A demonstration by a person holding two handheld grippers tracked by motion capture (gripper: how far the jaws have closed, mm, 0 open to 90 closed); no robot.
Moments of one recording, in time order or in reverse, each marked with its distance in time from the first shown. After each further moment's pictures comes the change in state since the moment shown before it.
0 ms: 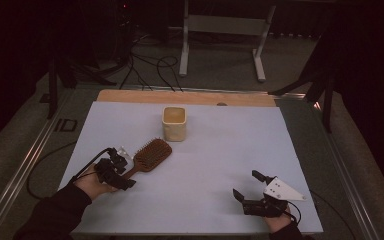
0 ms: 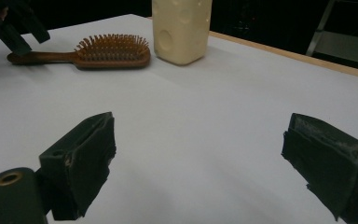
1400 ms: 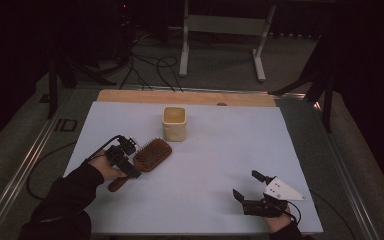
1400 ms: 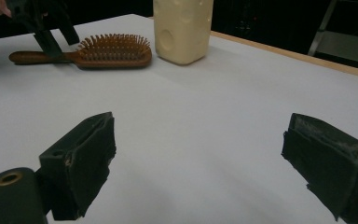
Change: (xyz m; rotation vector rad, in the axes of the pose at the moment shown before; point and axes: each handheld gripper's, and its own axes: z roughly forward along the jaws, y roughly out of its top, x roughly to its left) left arm 0.032 0.038 0.030 0.118 -0.045 -0.030; right arm 0.000 0.000 0.000 0.000 0.006 0.001
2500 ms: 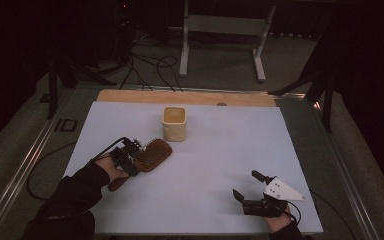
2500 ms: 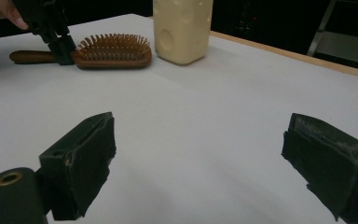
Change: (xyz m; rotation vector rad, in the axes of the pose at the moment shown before) left arm -0.006 0.006 0.013 0.064 0.042 -0.004; right arm 0.000 0.000 0.000 0.000 -0.003 -0.003
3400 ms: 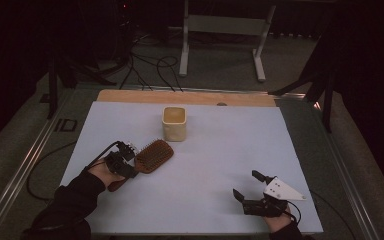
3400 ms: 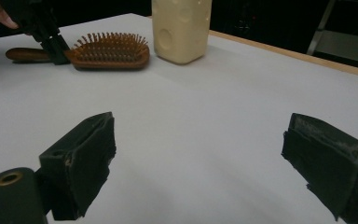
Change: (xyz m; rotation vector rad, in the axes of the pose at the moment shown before) left arm -0.005 -0.022 -0.003 -0.128 -0.039 -0.004; right arm -0.001 -0.001 0.001 0.001 0.001 0.005
